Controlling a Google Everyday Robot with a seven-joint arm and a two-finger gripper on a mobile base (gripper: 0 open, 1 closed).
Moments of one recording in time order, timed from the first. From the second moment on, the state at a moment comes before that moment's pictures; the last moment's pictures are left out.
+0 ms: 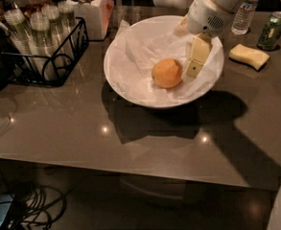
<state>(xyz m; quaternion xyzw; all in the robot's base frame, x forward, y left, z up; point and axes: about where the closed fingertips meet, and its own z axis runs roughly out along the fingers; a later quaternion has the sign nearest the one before) 0.586 -0.119 0.930 -0.67 0.70 0.13 0.18</state>
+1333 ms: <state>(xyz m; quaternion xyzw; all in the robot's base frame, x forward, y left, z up) 0.602 -0.099 0.911 -0.67 0.69 0.16 0.20</state>
